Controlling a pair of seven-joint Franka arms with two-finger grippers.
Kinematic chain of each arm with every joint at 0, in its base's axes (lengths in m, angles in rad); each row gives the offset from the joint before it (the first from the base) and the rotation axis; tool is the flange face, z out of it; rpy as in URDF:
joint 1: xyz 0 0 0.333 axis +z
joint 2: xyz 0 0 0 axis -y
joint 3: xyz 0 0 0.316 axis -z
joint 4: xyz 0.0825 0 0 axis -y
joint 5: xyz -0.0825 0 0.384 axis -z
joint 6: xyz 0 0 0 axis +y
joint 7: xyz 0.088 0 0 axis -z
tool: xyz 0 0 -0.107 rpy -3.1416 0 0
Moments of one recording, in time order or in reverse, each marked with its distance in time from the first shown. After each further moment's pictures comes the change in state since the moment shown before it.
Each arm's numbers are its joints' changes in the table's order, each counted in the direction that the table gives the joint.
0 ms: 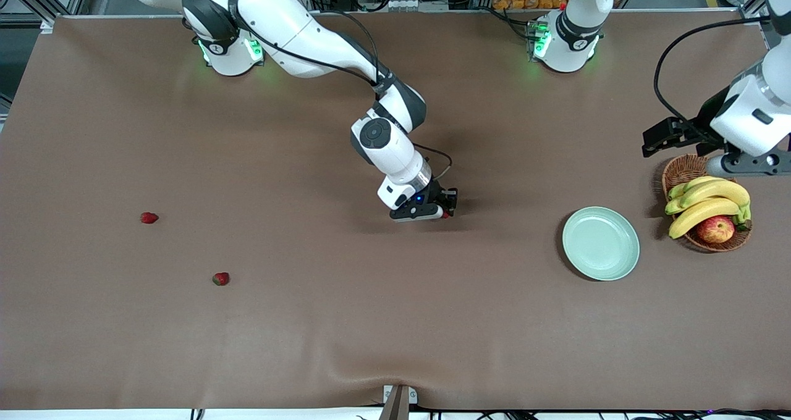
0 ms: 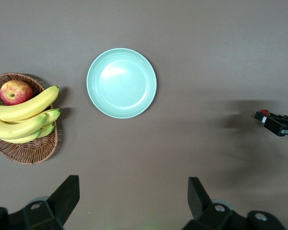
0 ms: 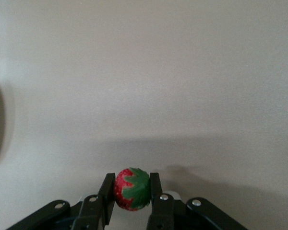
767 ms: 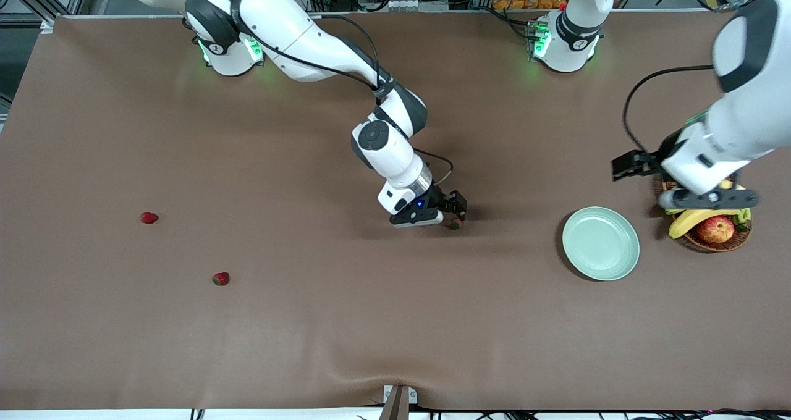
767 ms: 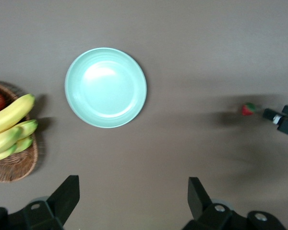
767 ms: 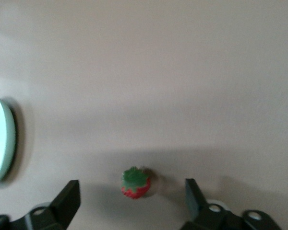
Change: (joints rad) left arm -0.054 -0.067 0.004 -0.104 0.000 -0.149 -0.007; right arm -0.010 0.001 0.021 0.050 0.000 -0.031 0.000
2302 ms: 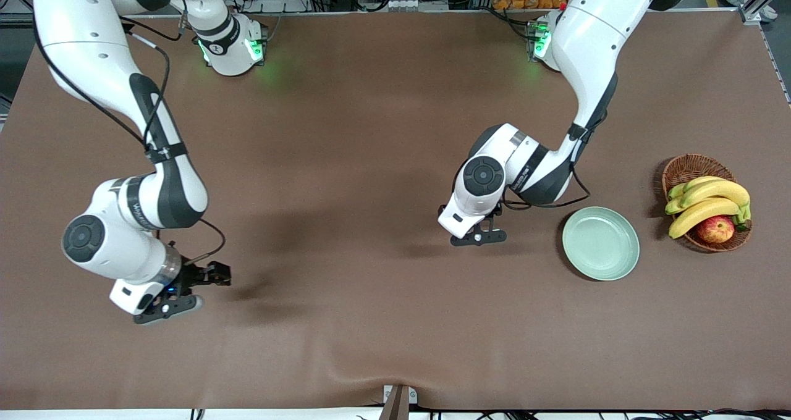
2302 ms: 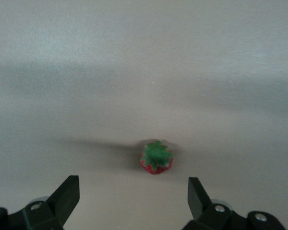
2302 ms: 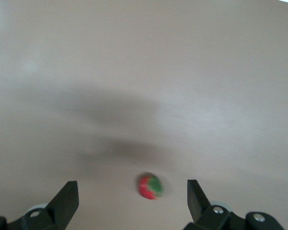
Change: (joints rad) left arm -0.439 -0.532 -0.011 0.001 -0.211 -0.477 -0.654; right arm -0.736 0.255 0.025 -0.102 0.230 0.619 -0.908
